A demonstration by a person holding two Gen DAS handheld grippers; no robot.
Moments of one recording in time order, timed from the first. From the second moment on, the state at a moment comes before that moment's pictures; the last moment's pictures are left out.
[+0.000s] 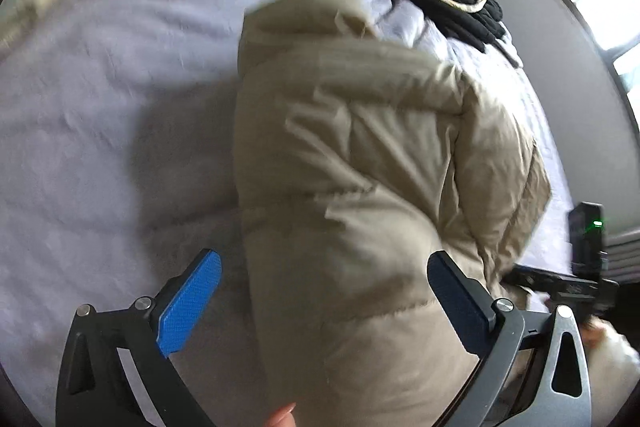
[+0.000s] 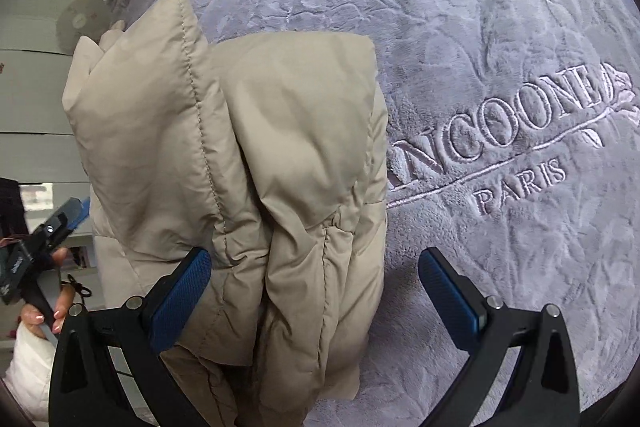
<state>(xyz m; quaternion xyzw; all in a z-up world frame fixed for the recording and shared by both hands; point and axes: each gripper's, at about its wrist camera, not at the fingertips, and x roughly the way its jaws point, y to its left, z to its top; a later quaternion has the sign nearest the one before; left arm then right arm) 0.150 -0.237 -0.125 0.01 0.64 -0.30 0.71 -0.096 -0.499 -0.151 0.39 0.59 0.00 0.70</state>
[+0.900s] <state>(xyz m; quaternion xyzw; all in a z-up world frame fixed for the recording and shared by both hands) 0.183 -0.221 -0.251 -0.21 0.72 -0.37 0.55 -0.024 -0.519 -0.245 0.50 0.56 0.15 0.65</state>
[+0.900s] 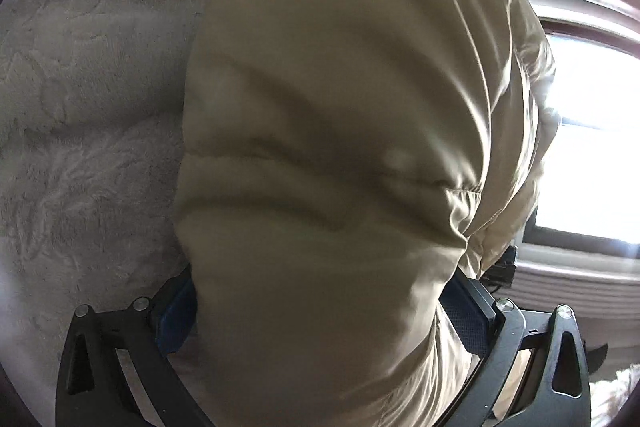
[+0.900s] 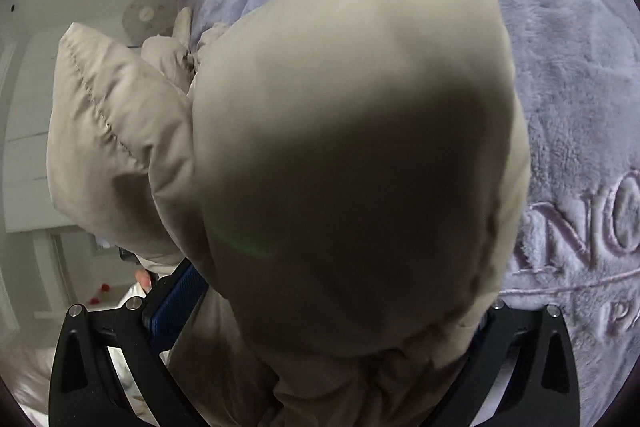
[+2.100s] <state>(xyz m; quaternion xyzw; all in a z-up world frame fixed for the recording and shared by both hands) 0.231 0.020 -0.140 -0.18 0.62 -0.31 0.69 0.105 -0.286 -0.210 0.48 0.49 0.22 0.69</state>
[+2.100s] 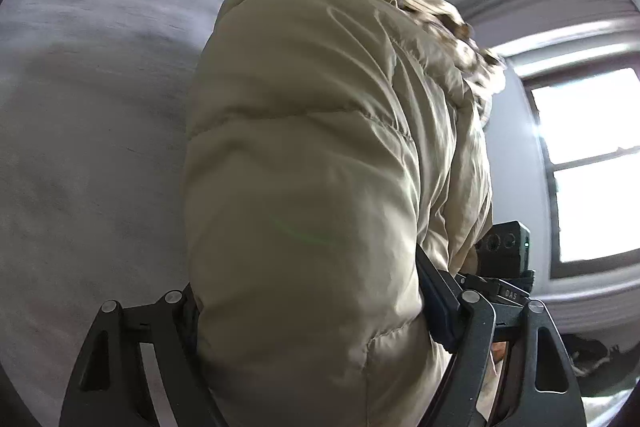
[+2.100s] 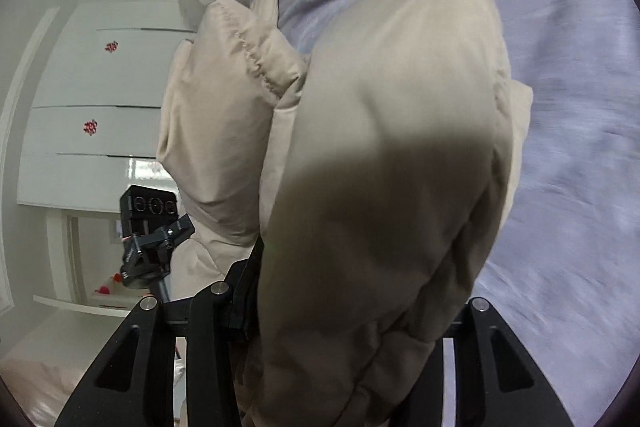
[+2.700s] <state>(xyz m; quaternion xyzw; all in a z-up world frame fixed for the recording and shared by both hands) 0.250 0.057 -0.156 -0.10 0.63 -0.24 0.73 0.045 -0.276 -0.119 0.36 0.52 0.02 0.77</state>
